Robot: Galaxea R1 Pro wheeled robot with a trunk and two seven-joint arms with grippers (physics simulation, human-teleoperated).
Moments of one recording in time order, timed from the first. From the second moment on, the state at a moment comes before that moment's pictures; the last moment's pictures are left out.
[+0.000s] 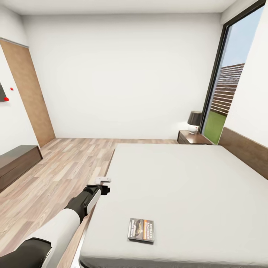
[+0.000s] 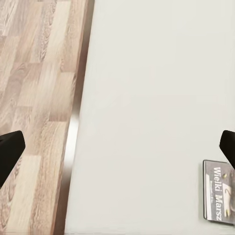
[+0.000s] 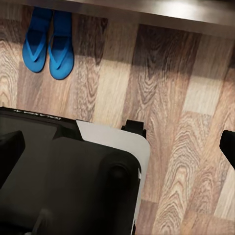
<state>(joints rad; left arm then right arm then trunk) -0.83 -0.05 -0.18 -0.49 0.16 0.45 0.20 -0.28 -0.11 -0.12 -0.03 0.23 -0.01 0.28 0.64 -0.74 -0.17</state>
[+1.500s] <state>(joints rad) -0.83 -0.05 -0.18 -0.49 0.16 0.45 0.20 -0.28 -0.11 -0.12 -0.03 0.23 -0.01 0.28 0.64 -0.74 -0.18</state>
